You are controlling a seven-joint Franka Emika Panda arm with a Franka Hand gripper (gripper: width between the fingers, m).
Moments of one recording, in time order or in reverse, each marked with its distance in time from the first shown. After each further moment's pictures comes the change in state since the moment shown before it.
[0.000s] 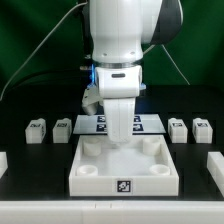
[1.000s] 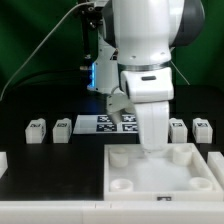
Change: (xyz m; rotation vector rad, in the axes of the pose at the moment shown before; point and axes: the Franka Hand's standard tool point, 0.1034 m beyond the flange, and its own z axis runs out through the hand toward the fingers) arm 0.057 0.048 -0.001 -0.055 0.046 -0.031
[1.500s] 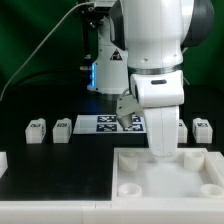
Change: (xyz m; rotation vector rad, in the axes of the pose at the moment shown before) arm 0.010 0.011 0.001 0.021 0.006 0.061
